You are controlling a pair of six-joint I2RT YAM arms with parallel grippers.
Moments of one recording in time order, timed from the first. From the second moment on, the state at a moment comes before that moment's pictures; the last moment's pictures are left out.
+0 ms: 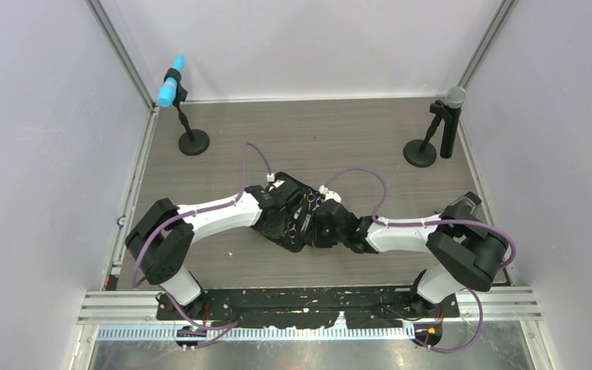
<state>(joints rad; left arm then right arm) -0.86 1.60 1.00 -0.71 -0.24 -0.65 0.93 1.52 0.60 0.12 0.00 0.85</state>
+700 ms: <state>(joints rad) -0.86 1.68 1.04 -0.73 -0.26 -0.61 0.93 1.53 0.60 0.12 -0.02 0.85</state>
